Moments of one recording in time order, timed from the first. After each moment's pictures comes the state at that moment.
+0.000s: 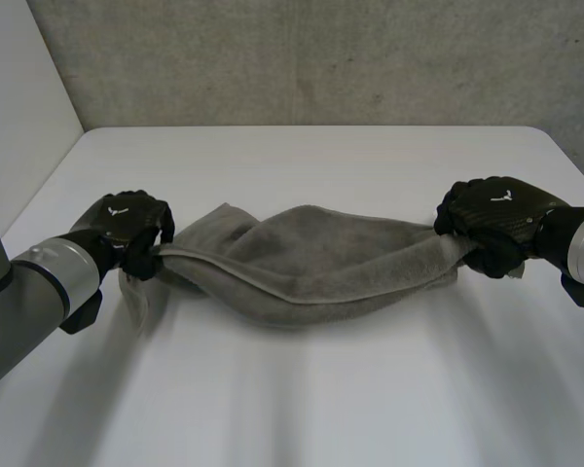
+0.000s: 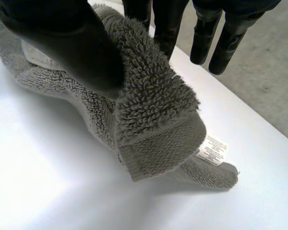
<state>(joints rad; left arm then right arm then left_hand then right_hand) 4.44 -1.77 -1.65 3.05 -1.38 3.30 1.67 -1.40 1.48 0.46 1.01 2.54 1.28 1.29 0.23 0.23 1.13 1.32 1.31 0.22 0.25 1.16</state>
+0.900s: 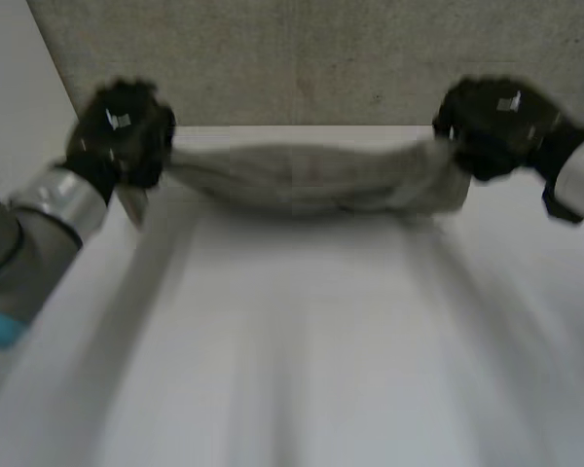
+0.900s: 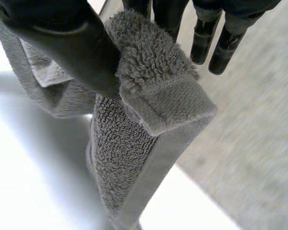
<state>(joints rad) 4.43 -1.78 -1.60 3.44 -1.32 3.43 1.71 -1.35 1.36 0.12 0.99 2.78 1.28 1.29 0.23 0.23 1.13 1.32 1.31 0.22 0.25 1.16</state>
